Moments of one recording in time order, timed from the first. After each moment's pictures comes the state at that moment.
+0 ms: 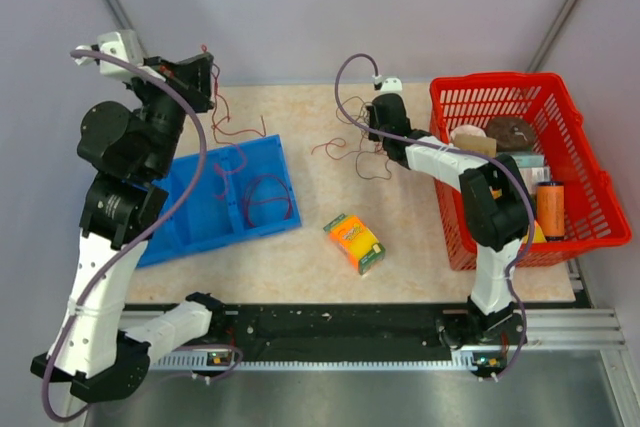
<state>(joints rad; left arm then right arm) -0.38 1.02 1.57 -0.28 -0.18 -0.34 0.48 1.94 1.37 0.09 0.30 0.22</state>
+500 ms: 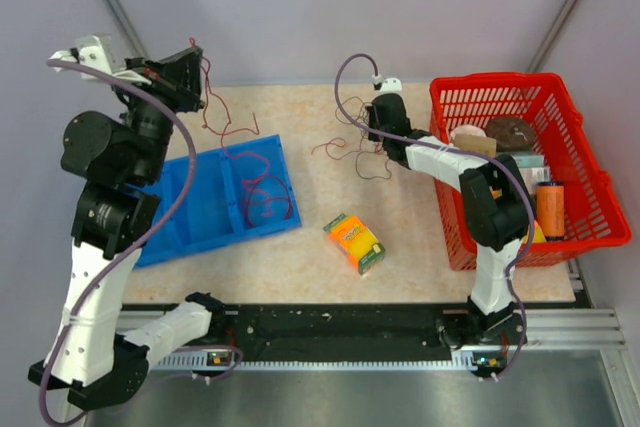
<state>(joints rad) -0.38 1.01 1.63 -0.25 -0.18 -0.32 0.48 1.94 1.37 0.09 0.29 0.22</state>
